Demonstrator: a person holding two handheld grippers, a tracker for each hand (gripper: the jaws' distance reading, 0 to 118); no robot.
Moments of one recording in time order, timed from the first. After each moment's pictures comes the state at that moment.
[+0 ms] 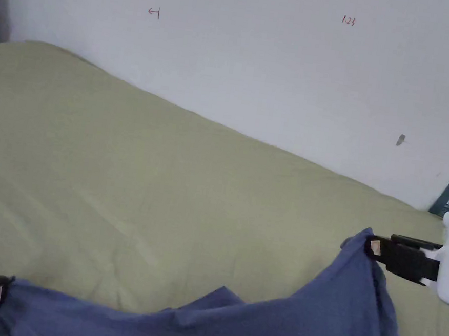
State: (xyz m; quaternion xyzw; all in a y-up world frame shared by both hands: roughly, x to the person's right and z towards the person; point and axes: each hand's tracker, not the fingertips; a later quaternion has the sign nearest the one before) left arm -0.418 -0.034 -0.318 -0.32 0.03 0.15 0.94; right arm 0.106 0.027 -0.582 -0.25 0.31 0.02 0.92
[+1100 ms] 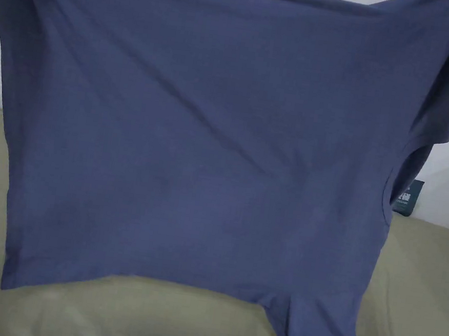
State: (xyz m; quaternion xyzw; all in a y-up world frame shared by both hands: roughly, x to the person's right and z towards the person) left arm -0.449 0.290 -0.585 -0.11 0.02 -0.02 0.99; right arm 0.138 0.330 -0.623 0.01 0.09 0.03 1.00
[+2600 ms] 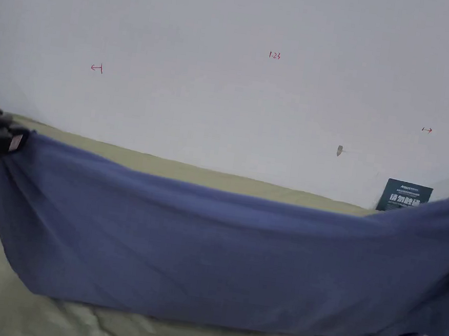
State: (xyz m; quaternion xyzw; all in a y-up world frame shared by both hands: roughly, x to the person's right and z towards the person) left arm -0.445 0.143 -0.378 -0.20 -0.05 -0.13 0.97; right arm 0.174 0.178 -0.380 -0.10 0.18 0.08 0.97
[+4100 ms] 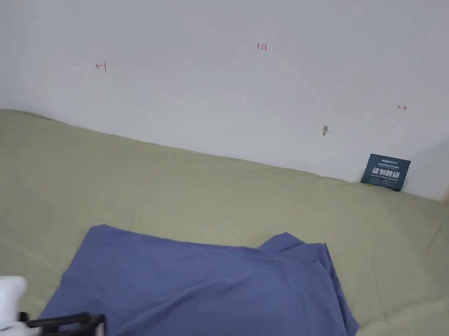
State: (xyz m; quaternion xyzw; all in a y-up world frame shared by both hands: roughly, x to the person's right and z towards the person) left arm -0.352 -0.004 -0.218 -0.30 -0.06 0.14 0.94; right arm 0.078 -0.015 -0.218 -0.28 0.02 -0.15 0.95
